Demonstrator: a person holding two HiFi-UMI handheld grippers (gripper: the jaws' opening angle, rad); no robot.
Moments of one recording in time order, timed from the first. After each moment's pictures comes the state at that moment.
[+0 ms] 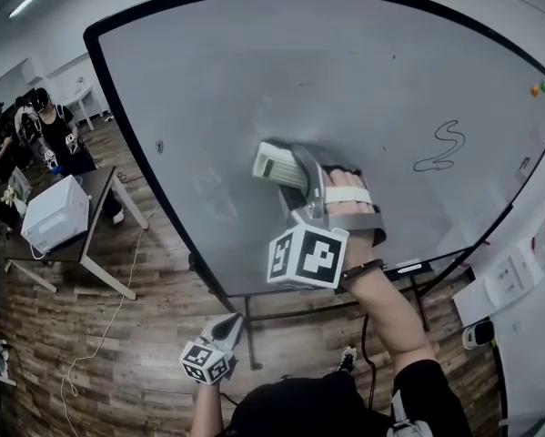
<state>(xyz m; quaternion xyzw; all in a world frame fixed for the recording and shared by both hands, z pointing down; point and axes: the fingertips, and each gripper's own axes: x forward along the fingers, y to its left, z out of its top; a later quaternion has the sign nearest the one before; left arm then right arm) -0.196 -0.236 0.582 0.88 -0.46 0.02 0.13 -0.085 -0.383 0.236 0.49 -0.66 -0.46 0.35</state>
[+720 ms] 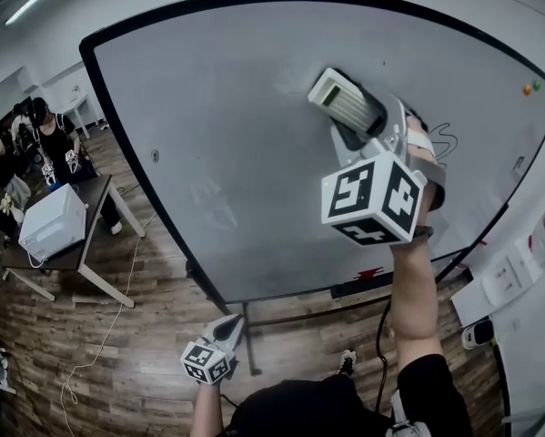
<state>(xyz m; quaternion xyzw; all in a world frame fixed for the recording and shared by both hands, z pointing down) -0.186 -0.248 0.579 0.89 -0.44 0.02 0.13 0.011 -0.397 0.118 0.58 -0.65 -0.41 0.28</state>
